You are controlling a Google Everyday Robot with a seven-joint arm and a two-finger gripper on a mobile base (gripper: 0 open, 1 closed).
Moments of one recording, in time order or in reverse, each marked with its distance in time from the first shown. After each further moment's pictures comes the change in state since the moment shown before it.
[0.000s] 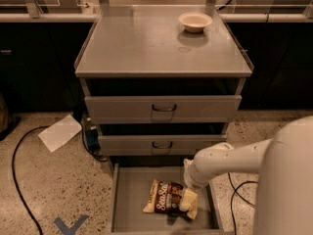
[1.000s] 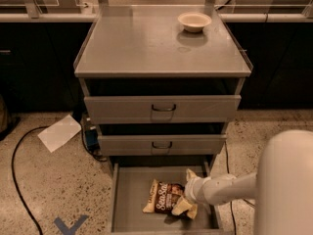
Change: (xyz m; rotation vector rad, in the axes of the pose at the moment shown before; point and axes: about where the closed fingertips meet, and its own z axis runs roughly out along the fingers) arm 0.019 0.002 0.096 0.147 -0.228 0.216
